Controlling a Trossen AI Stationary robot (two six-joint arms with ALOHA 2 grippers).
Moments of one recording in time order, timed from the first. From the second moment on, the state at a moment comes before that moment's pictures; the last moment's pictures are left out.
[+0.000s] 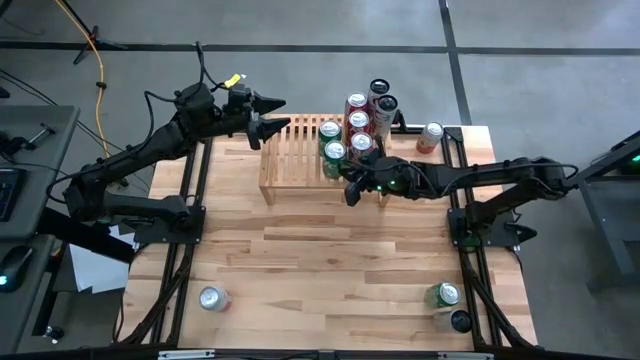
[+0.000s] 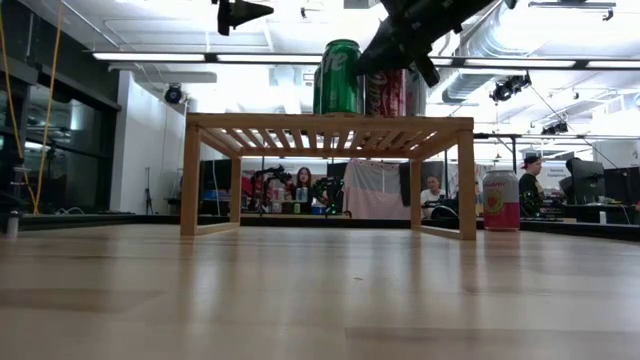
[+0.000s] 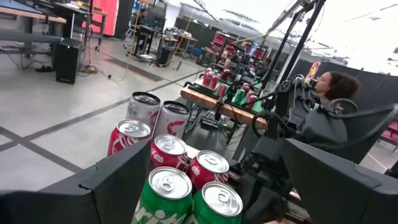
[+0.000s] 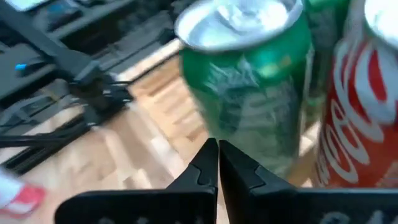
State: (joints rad) left arm 0.57 1.09 1.07 0.04 0.31 -0.32; right arm -0.04 1.35 0.99 -0.08 0.38 0.51
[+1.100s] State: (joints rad) left arm 0.31 0.82 0.80 0.27 -0.06 -0.28; right arm -0.16 0.96 1.00 0.05 0.11 0.23
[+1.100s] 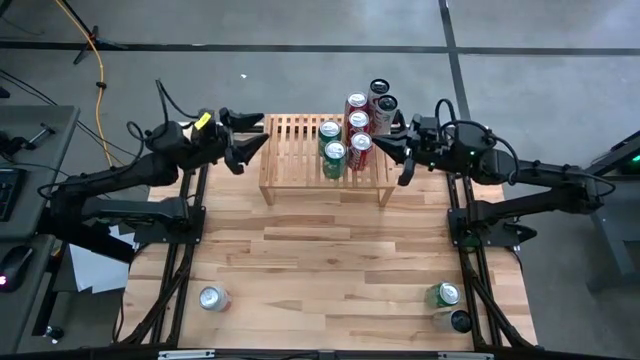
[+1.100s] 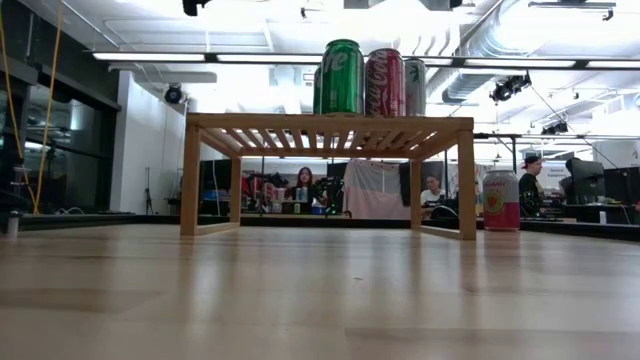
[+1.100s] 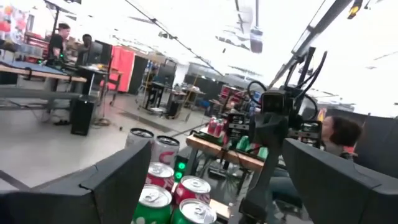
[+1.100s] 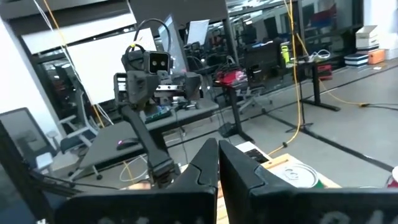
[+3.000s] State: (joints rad) left arm 0.31 0.81 0.80 0.18 -0.08 -0.23; right arm 0.62 1.27 1.20 -1.27 -0.34 1.75
